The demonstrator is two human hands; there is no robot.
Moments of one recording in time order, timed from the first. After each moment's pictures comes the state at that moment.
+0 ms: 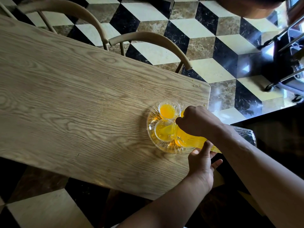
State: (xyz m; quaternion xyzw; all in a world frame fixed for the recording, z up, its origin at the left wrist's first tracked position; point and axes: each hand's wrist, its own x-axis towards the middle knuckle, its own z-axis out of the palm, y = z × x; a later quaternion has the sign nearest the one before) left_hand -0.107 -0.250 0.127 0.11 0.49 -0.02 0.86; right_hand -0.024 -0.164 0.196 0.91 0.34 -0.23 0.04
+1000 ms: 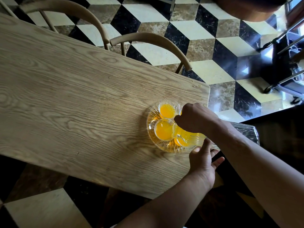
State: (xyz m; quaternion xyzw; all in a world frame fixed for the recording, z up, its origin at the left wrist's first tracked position) left_hand -0.101 -0.253 0.130 0.10 0.49 0.03 0.87; right_hand -0.022 -0.154 0.198 0.90 0.36 -0.24 0.07
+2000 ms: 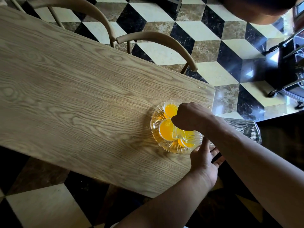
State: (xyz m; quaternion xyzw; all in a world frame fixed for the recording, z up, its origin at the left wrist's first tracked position) left_hand -0.104 -0.235 0.137 0.02 0.48 0.02 0.88; right_hand -0.030 -0.128 0.189 0.88 0.39 -0.25 0.12
